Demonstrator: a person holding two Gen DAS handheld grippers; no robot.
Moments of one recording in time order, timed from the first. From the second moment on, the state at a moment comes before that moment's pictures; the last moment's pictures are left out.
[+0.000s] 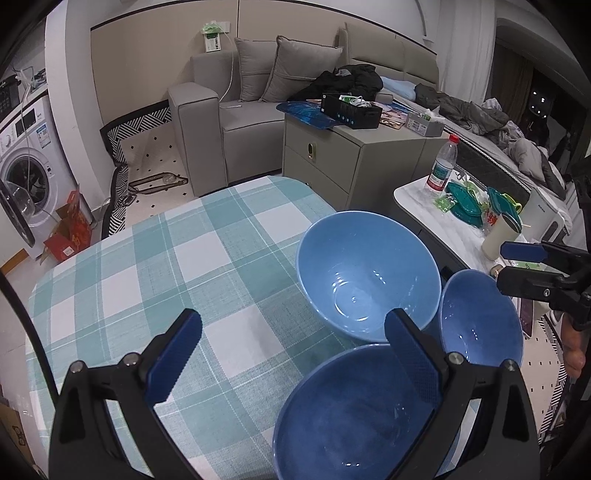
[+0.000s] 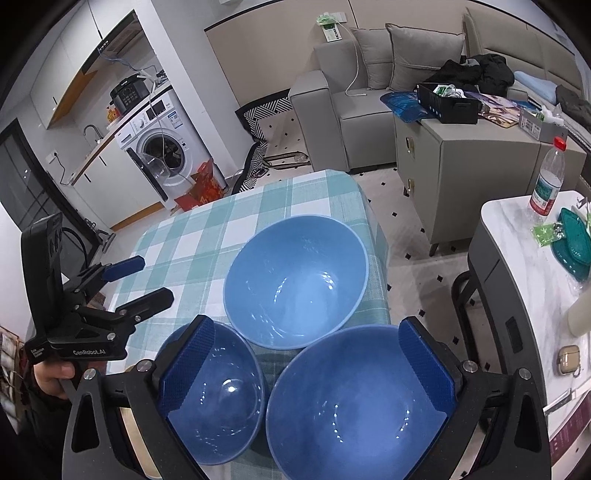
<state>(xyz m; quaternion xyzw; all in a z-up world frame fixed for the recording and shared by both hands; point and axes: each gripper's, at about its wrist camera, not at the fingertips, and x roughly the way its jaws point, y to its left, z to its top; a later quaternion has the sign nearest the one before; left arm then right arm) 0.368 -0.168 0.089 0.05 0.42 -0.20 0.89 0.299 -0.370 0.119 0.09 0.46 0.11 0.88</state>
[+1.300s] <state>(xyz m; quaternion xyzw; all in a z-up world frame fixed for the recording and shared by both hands) 0.412 -0.184 0.062 0.05 0.45 -0.18 0.87 0.369 -0.384 0.070 0.11 0.52 0.09 0.84</state>
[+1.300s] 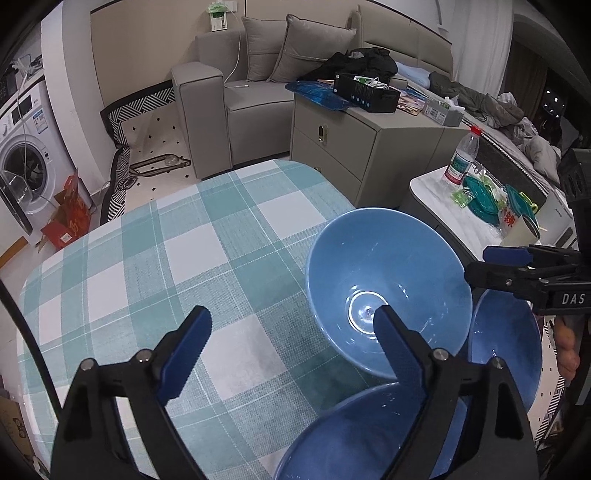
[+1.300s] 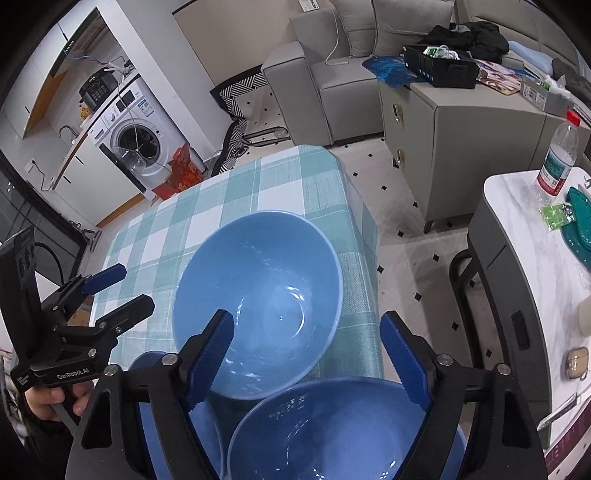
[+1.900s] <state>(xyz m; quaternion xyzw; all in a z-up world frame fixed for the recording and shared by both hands) 0.423 -0.200 0.037 0.05 0.49 -0.20 0.85 0.385 -0.377 0.041 0.11 0.55 0.10 0.82</state>
